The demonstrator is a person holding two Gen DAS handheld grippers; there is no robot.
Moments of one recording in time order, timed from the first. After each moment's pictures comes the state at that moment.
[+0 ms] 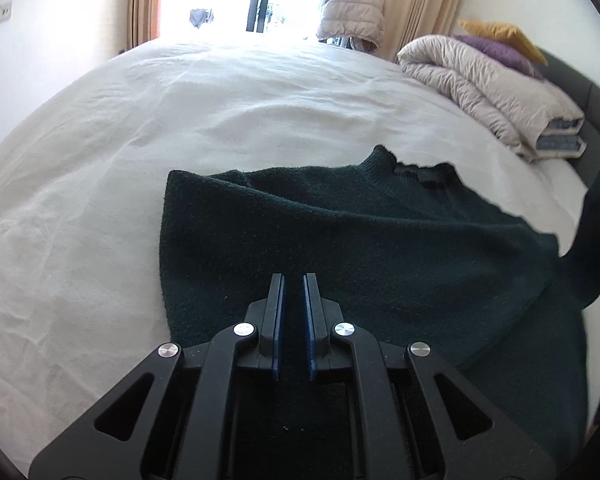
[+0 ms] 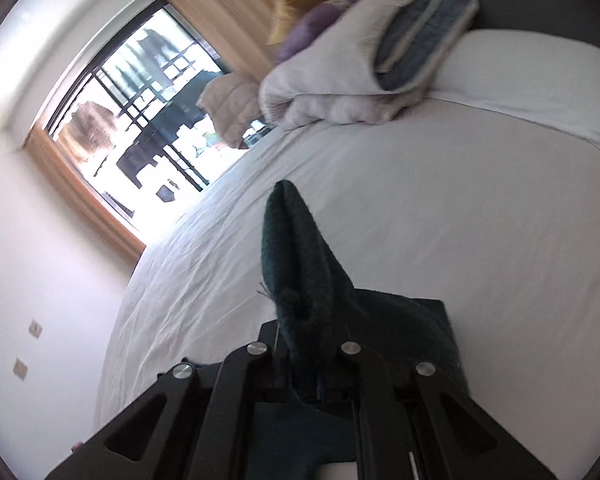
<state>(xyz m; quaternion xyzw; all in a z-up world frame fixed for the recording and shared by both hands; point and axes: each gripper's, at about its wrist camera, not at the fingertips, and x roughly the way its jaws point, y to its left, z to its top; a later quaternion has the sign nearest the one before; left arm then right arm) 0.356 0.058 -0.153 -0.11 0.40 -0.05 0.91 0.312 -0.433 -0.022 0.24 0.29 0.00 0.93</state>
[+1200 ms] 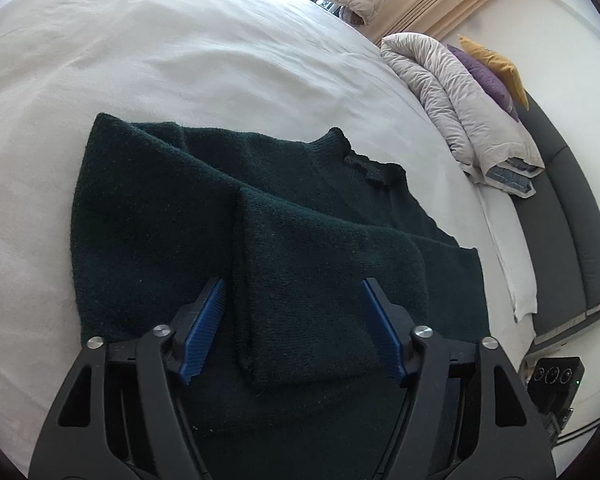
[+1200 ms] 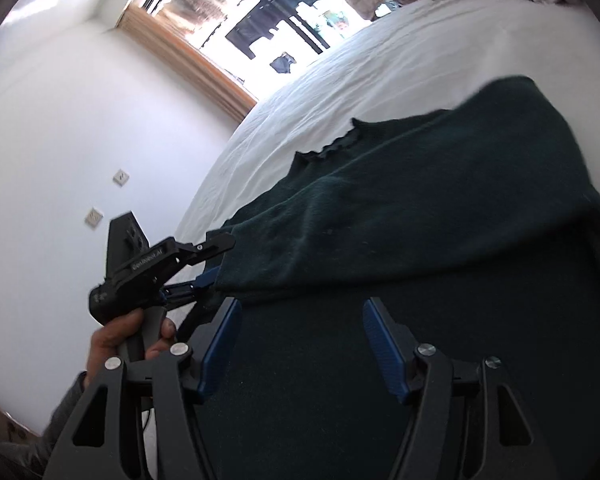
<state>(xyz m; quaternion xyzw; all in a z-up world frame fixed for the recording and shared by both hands) 0.393 0.045 -0.161 -0.23 0.48 -0.12 0.83 0.240 -0.297 -0.154 0.31 0.40 0.21 0.83</state>
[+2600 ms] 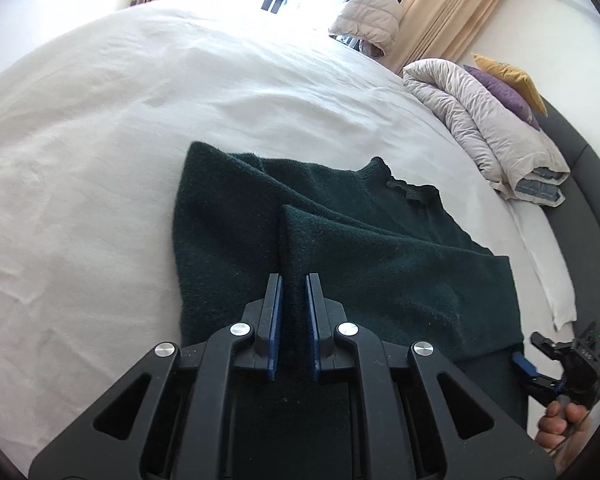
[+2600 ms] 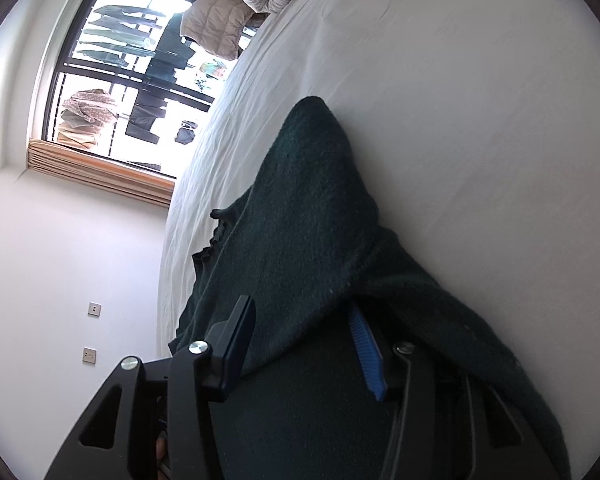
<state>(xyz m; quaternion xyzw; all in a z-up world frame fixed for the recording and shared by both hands) 0.350 0.072 -0.146 -0.18 0.42 -0.05 0.89 0.256 -0.382 -0.169 0.44 0.42 0.05 0.79</state>
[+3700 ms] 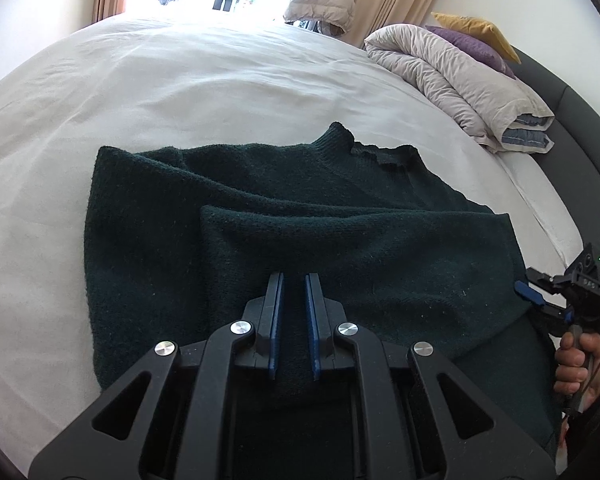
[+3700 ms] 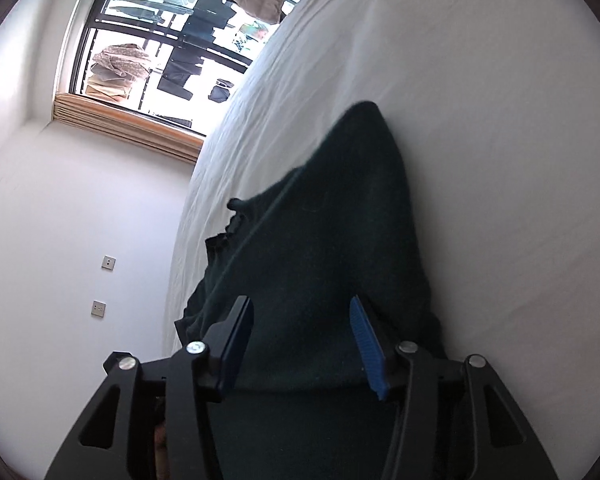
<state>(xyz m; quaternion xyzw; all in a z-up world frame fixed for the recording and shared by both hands) 0.369 0.029 -0.172 -0.12 0.43 -0.12 0.89 0.315 -0.401 -0.201 0.42 0.42 0.16 0.78</state>
